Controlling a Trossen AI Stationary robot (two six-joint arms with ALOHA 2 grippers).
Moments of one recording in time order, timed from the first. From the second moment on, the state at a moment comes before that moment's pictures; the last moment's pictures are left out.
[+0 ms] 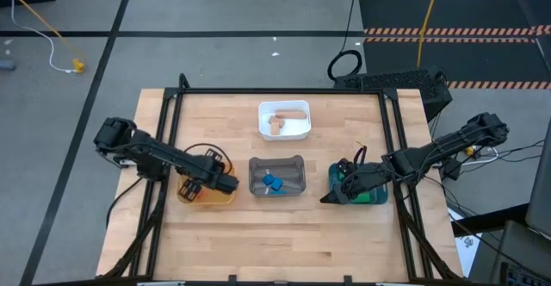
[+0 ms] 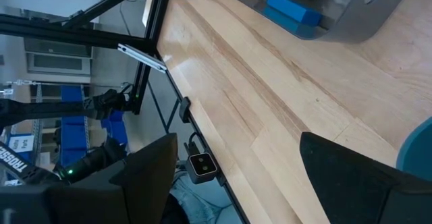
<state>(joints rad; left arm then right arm) -0.26 1.59 0.93 -1.28 -0.15 -2.91 0.35 1.02 0.63 -0.16 0.00 1.40</state>
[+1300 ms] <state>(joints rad) -0.57 1.31 0.94 -1.28 -1.18 -1.79 0.36 1.02 0.63 -0.16 0.00 1.40</state>
